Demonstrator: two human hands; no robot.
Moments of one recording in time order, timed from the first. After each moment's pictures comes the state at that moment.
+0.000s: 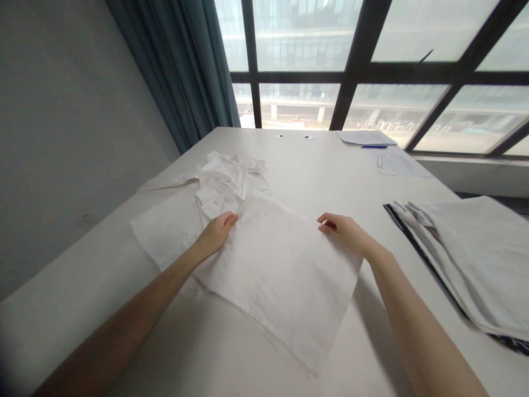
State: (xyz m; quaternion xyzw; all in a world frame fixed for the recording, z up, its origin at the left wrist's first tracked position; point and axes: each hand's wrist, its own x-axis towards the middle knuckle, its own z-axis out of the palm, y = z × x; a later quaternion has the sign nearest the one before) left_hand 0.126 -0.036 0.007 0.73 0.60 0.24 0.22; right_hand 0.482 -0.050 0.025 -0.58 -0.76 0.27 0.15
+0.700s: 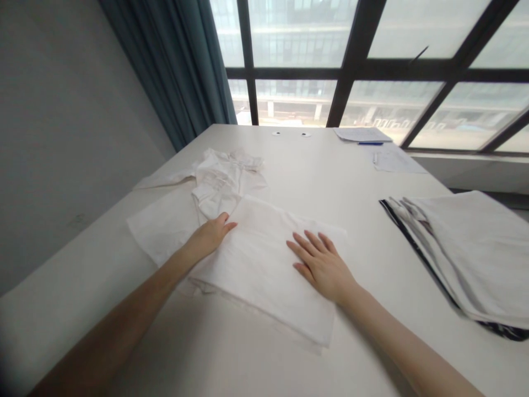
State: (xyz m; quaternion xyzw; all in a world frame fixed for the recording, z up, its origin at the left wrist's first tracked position) left_hand 0.122 -0.045 0.016 0.76 0.65 0.00 0.11; right_hand 0.434 -0.128 -0.023 -0.47 -0.88 -0.01 0.07
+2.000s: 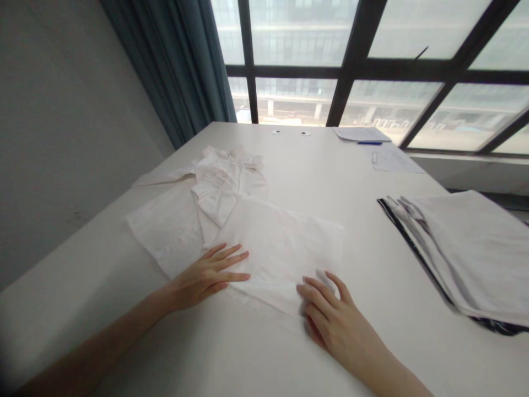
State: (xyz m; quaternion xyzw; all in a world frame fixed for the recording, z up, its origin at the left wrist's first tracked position) left_hand 0.092 -0.123 -0.008 0.96 0.25 0.08 0.11; right_hand 0.430 -0.220 0.002 -0.38 -0.91 -0.03 0.18
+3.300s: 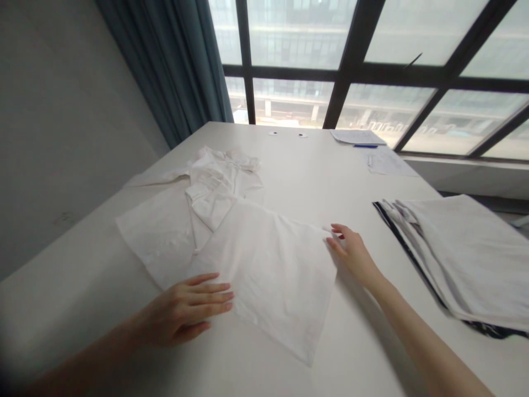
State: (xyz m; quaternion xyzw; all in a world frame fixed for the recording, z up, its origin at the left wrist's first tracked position) left_hand 0.081 -0.152 0.003 0.97 0.14 0.14 0.13; right_hand 0.503 -0.105 -0.017 -0.66 -0.69 0.11 0.28
